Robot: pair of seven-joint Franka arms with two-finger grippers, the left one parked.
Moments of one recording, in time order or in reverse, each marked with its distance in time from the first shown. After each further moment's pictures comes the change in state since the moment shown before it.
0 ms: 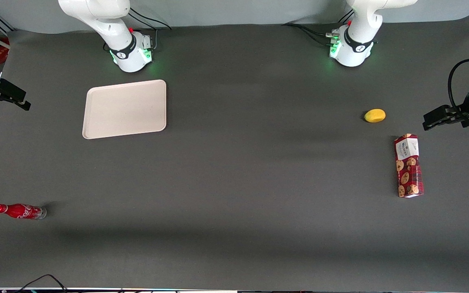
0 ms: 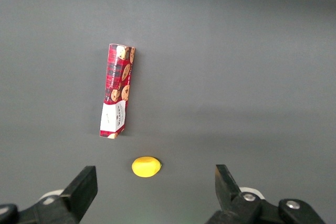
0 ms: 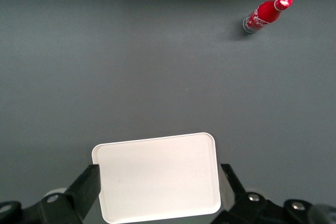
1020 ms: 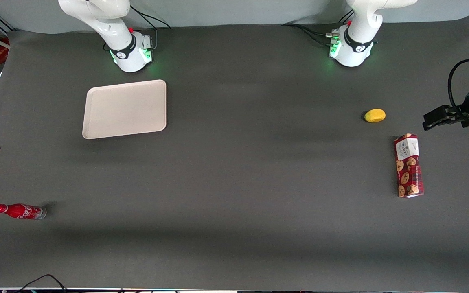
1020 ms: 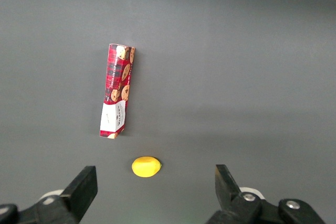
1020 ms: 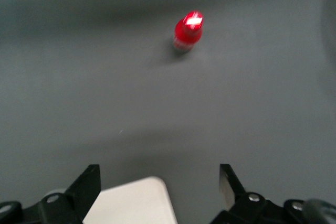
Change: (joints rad) arm -0.048 0.417 -0.258 0.171 0.045 0.241 -0.171
